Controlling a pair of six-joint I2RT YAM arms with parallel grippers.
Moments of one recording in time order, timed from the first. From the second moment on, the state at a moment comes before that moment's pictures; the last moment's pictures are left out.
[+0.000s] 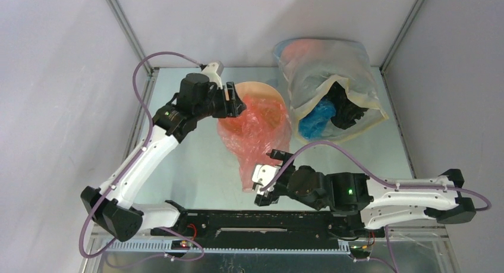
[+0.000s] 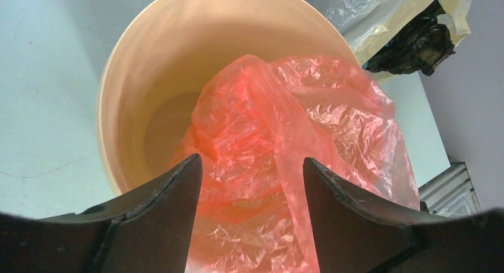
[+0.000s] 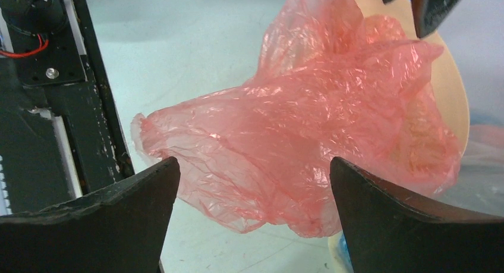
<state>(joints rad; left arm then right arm) -0.52 1.23 1.32 -0.58 0.09 -0.42 1.51 1.03 1.02 -0.38 0.47 -0.29</state>
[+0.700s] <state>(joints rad) -0.52 1.36 1.36 -0.59 0.09 -0.43 1.65 0.90 0.99 -0.39 0.63 -0.33</state>
